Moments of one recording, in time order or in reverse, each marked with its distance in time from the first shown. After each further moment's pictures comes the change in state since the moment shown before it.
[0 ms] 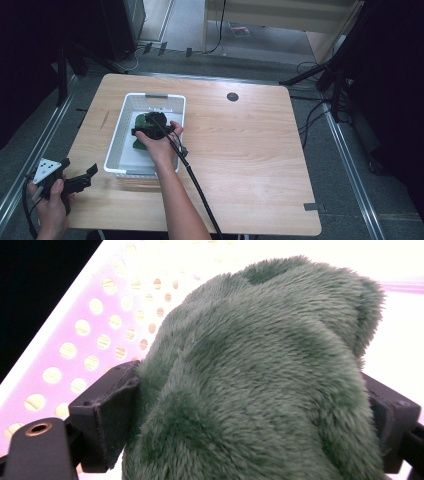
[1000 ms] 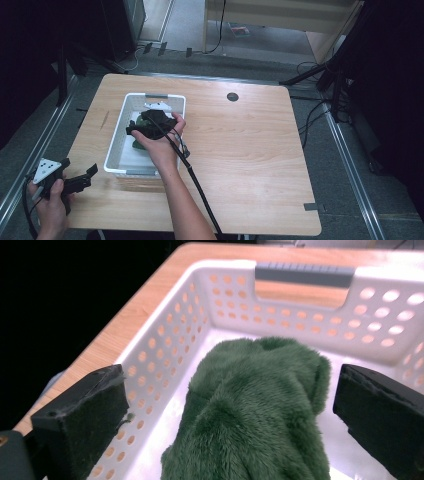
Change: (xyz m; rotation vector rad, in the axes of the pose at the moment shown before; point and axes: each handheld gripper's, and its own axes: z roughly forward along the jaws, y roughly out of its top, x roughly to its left) left arm 0.000 0.000 0.000 0.001 -0.002 -0.002; right arm 0.018 0.014 -0.057 -0.146 0.003 -0.132
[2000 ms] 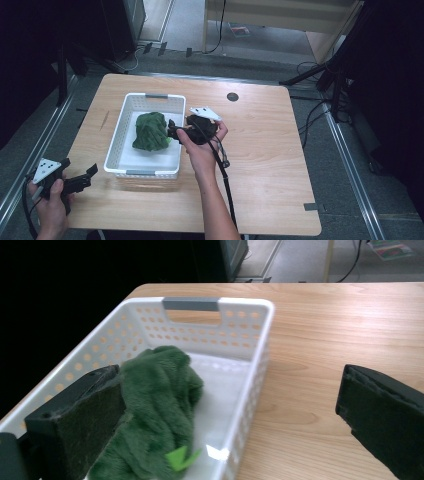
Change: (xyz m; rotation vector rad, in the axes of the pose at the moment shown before) left arm 0.000 0.000 0.000 0.002 -0.003 -0.005; right arm -0.090 -0.013 -0.071 -0.132 -0.051 0.051
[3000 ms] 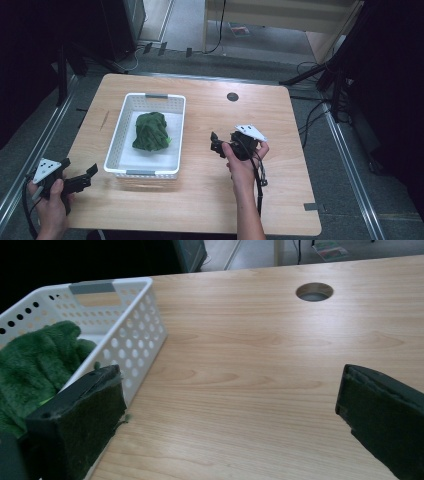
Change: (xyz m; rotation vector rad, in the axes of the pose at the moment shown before) left arm 0.000 0.000 0.000 0.002 -0.002 -0.001; right arm -0.098 -0.036 -0.055 -0.031 -0.125 0.033
